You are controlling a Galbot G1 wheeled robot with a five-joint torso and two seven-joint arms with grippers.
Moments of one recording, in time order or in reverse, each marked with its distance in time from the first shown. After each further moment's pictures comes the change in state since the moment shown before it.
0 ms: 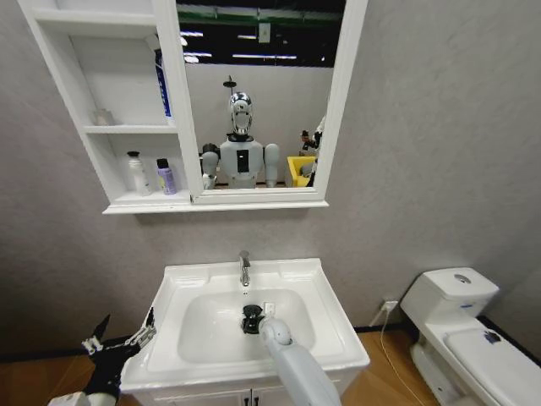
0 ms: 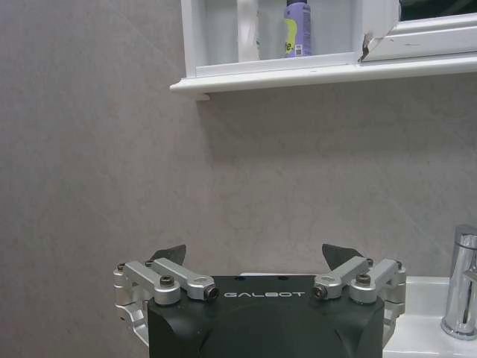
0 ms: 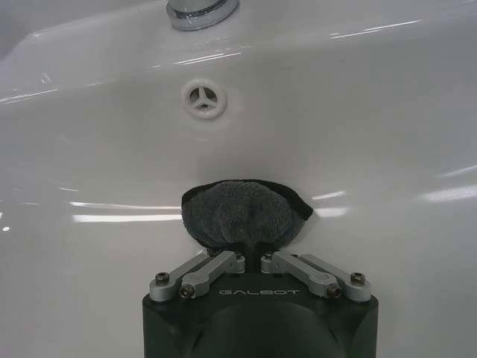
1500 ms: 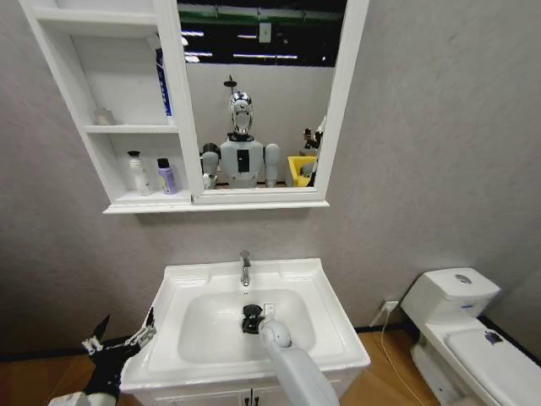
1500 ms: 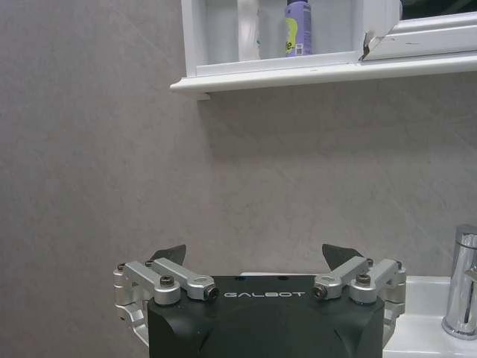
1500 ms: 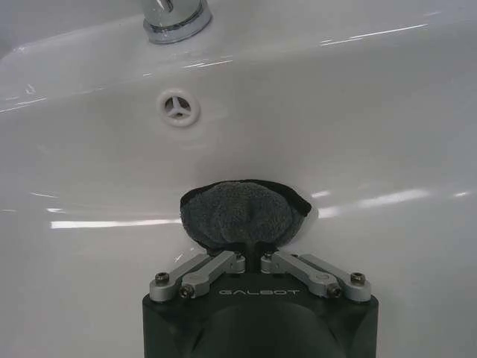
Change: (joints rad) left arm 0.000 0.000 0.000 0.000 0.000 0.000 0.000; right arm -0.044 -0.021 0.040 0.056 -0.032 0.013 -0.014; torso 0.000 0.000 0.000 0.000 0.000
